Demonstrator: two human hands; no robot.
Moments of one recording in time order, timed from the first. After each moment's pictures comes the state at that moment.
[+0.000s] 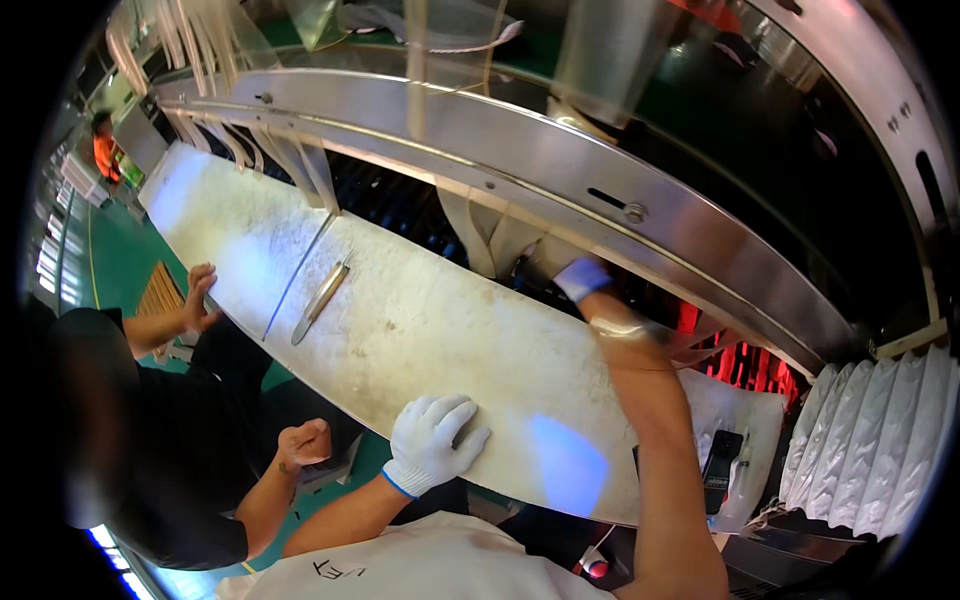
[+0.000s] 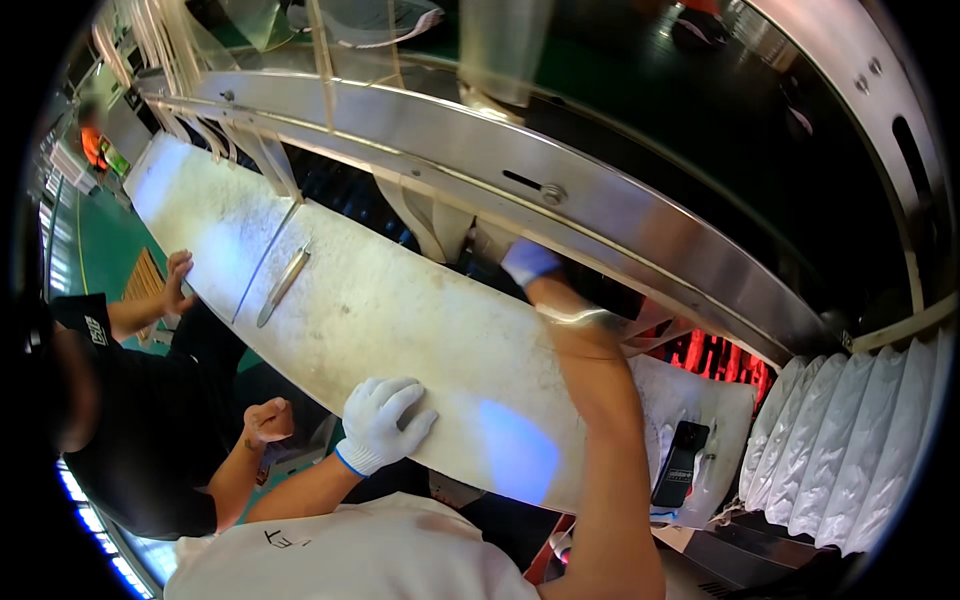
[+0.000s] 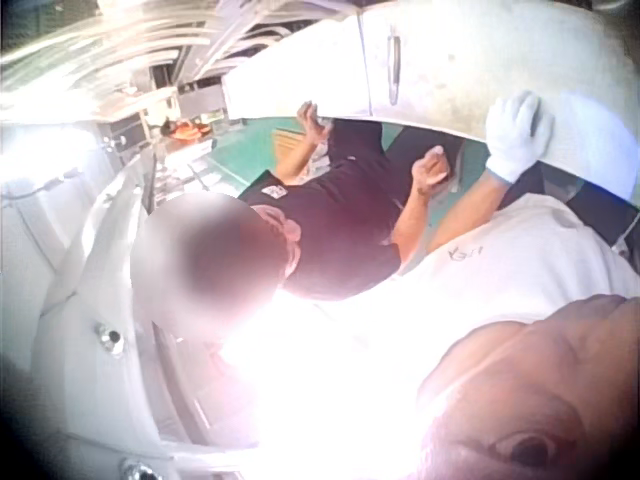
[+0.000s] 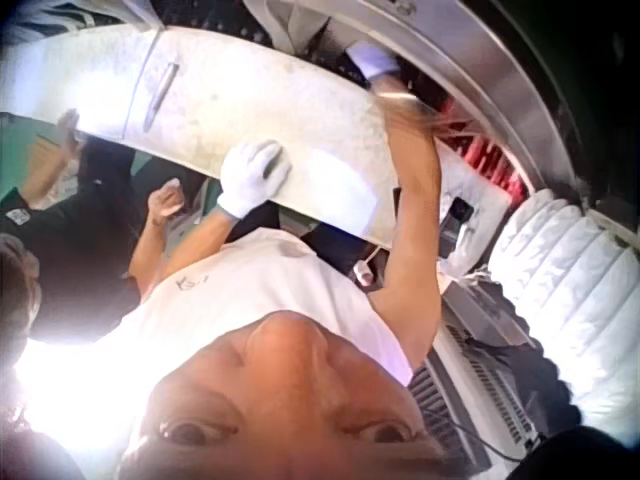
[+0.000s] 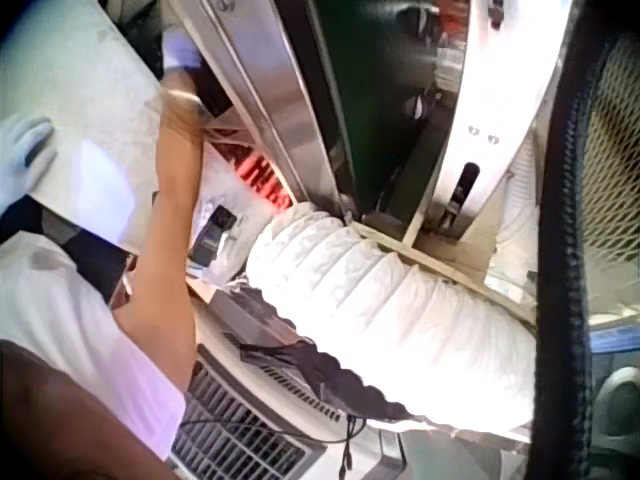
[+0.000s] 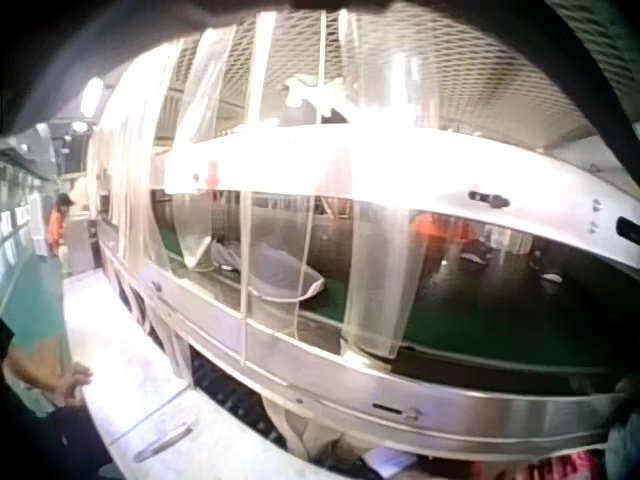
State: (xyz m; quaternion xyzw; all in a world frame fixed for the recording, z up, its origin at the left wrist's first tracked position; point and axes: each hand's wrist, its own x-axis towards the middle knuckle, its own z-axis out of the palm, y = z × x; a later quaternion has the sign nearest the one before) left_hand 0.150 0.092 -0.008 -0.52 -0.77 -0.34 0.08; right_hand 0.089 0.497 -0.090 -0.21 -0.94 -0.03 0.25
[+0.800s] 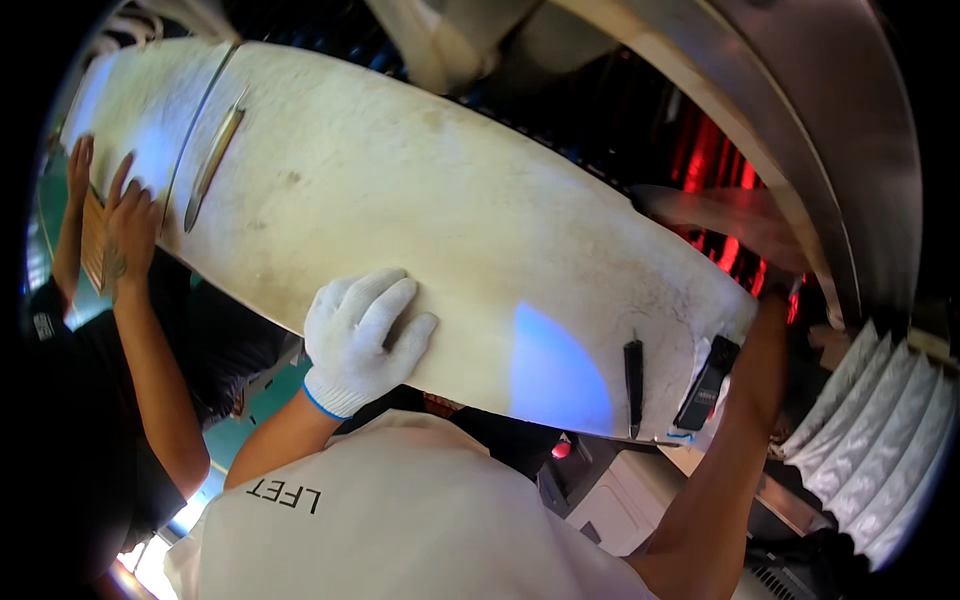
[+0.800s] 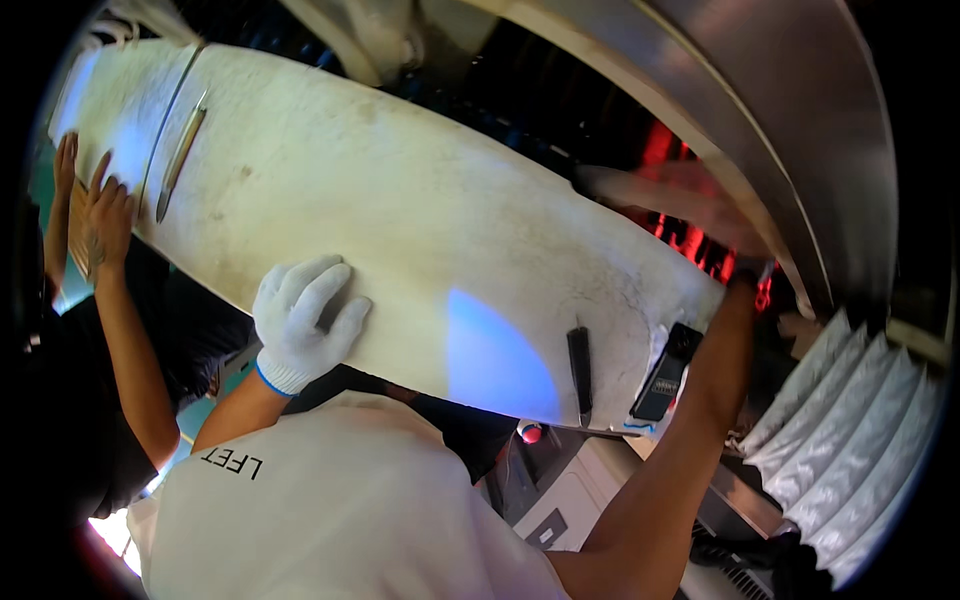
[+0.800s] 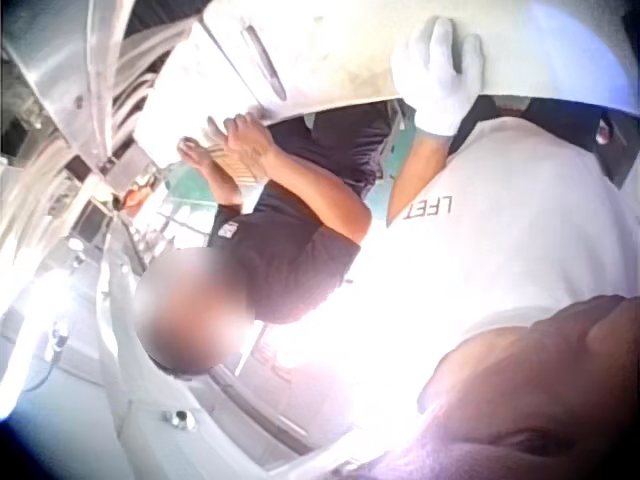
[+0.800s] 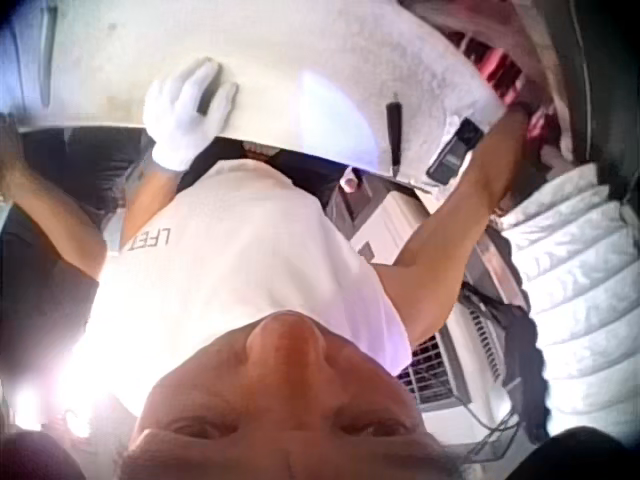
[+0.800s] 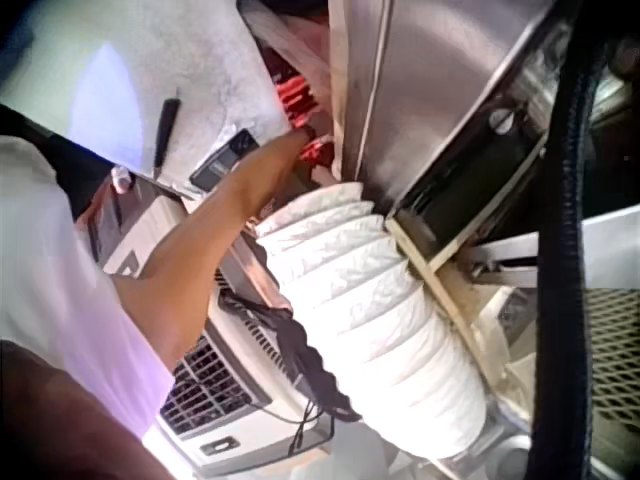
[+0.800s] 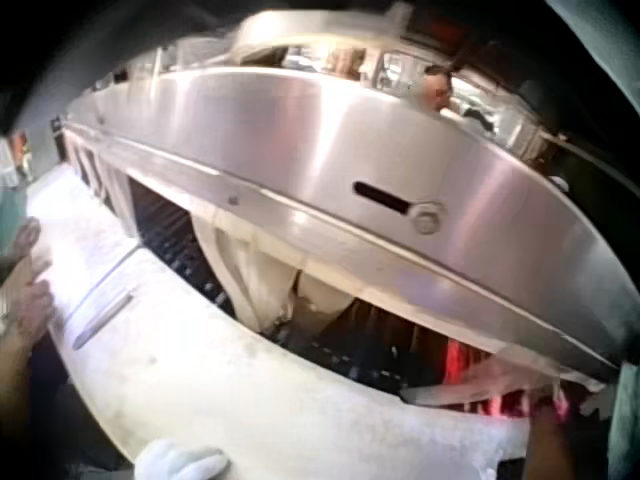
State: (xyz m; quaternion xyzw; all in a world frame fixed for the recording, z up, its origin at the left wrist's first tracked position) left_hand 0.147 0.091 -0.020 -0.51 -0.79 -0.34 0.05; right_hand 0.569 0.725 -0.047 -0.75 -0.64 -0.10 -0.10
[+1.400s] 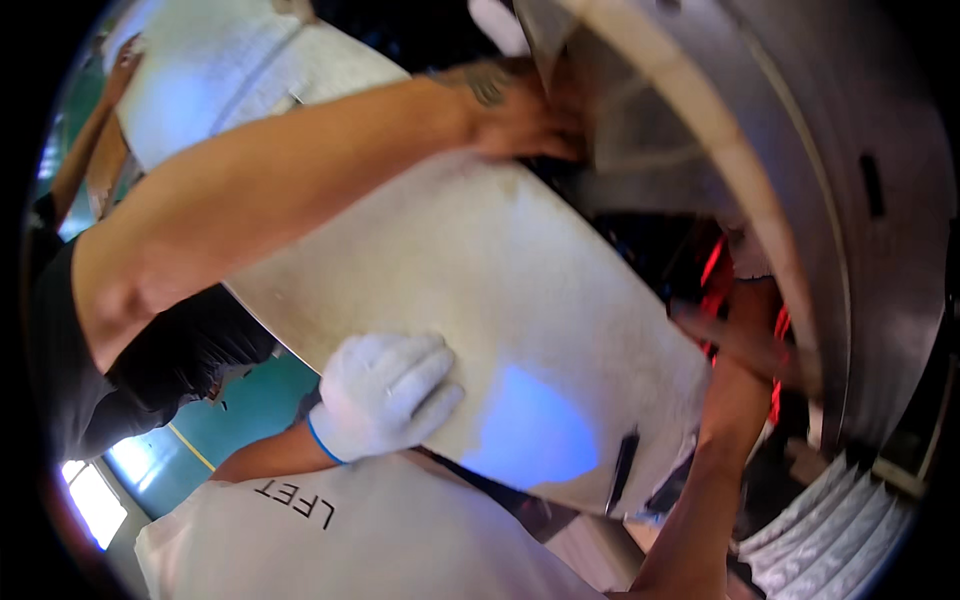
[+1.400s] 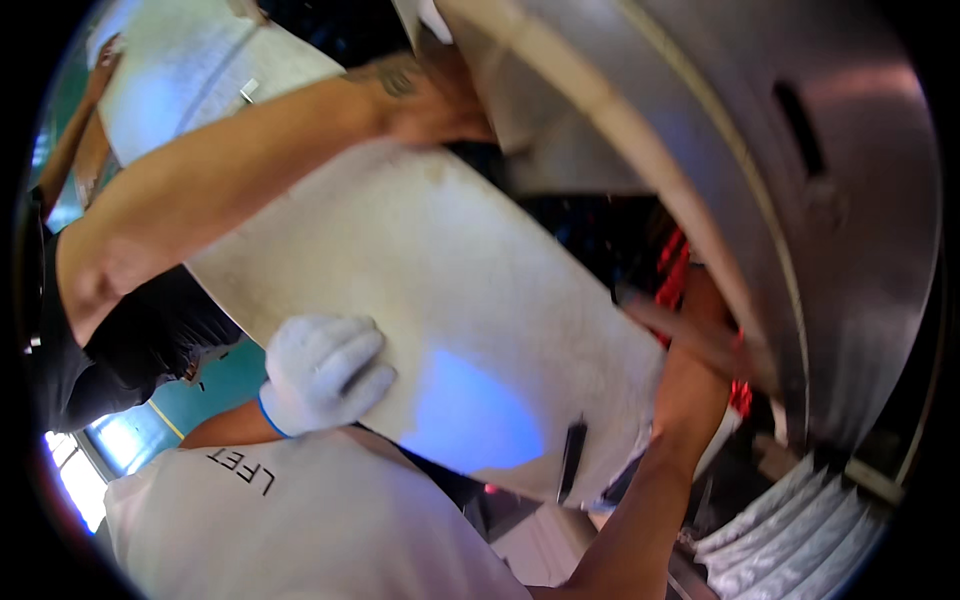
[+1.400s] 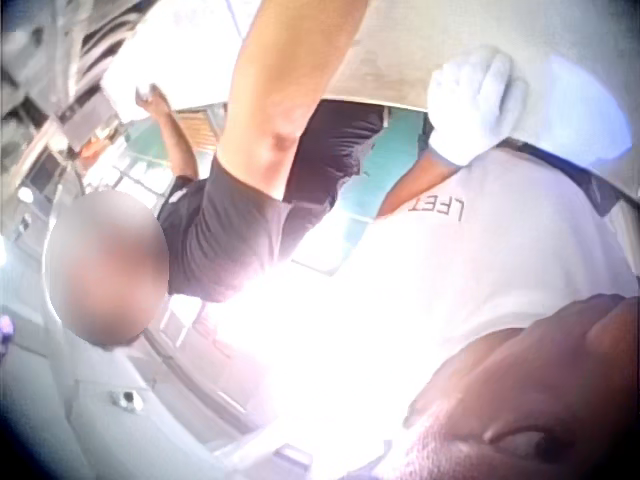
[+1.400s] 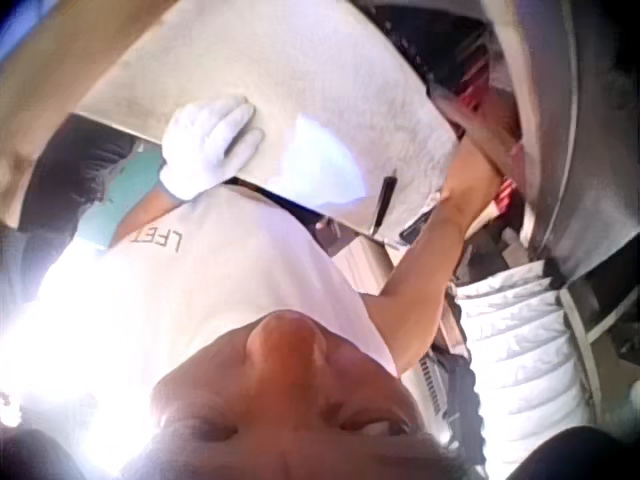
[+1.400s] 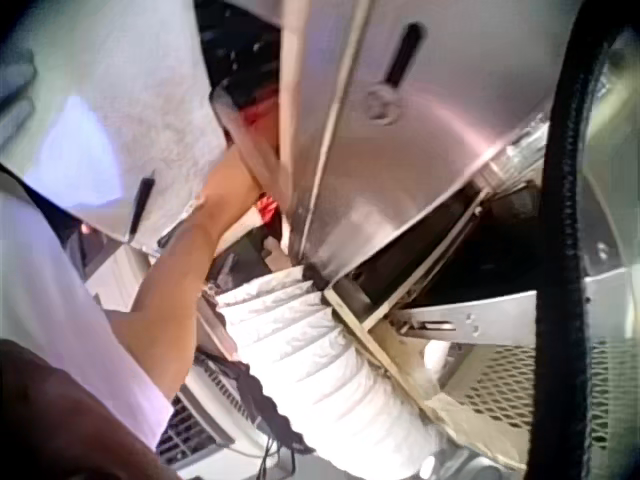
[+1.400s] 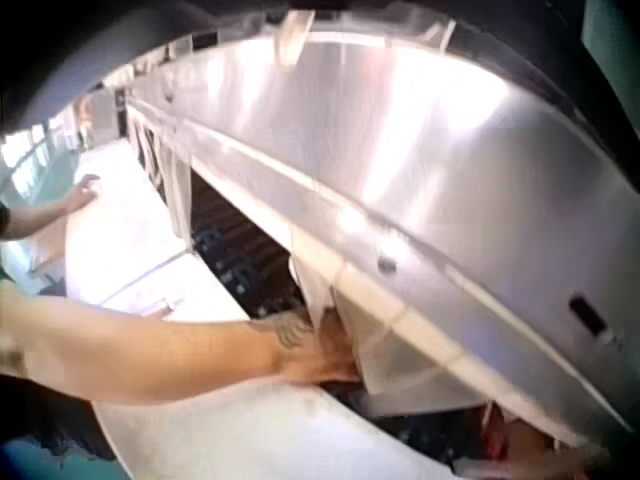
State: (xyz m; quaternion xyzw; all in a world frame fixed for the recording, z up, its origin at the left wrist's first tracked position) left_hand 0.142 0.094 -0.020 -0.51 -0.79 -0.34 0.05; right_hand 0.509 0.739 -0.059 -0.72 -0.69 -0.08 0.00
